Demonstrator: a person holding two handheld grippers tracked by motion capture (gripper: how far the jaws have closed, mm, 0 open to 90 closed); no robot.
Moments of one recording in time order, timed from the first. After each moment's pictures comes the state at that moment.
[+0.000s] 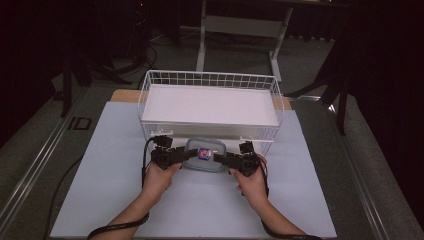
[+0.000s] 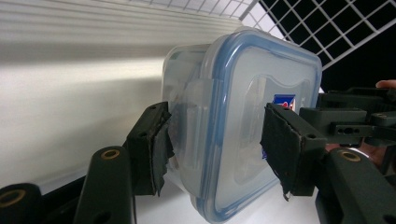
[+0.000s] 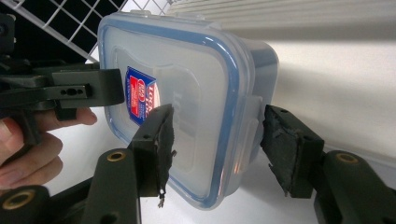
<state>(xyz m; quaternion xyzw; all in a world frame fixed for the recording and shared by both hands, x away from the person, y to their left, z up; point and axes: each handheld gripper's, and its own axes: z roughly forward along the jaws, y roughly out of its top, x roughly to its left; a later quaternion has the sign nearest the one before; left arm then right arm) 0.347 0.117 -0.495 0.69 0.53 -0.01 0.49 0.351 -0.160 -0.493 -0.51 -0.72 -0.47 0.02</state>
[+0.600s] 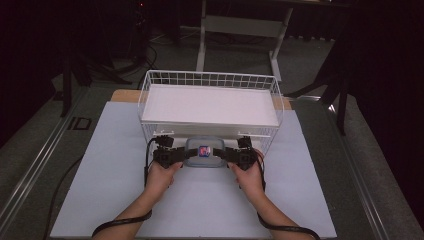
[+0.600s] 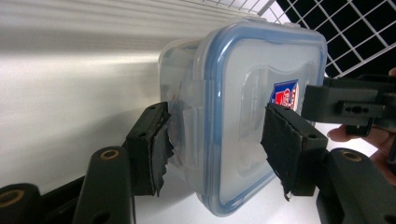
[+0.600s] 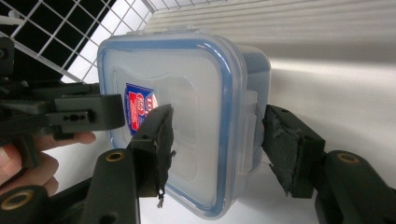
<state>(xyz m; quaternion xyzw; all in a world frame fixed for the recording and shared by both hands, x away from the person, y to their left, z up) 0.361 0.116 -0.513 0.69 0.53 -0.01 0.48 0.375 -0.157 -0.503 -0.52 -0.72 -0.47 0.01</state>
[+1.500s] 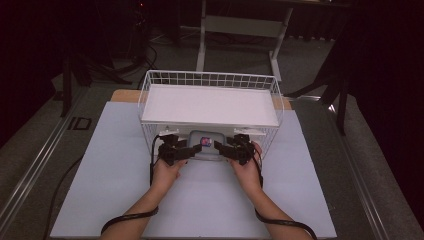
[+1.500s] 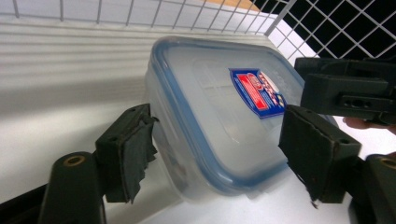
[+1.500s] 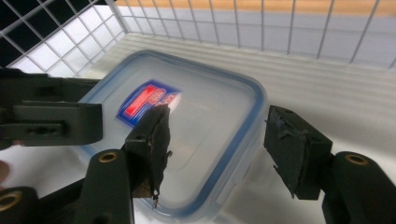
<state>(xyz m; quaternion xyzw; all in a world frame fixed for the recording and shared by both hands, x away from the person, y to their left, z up) 0.374 0.102 -0.520 0.70 0.51 0.06 0.50 0.383 -0.146 -0.499 -0.47 -0.74 -0.46 -0.12</state>
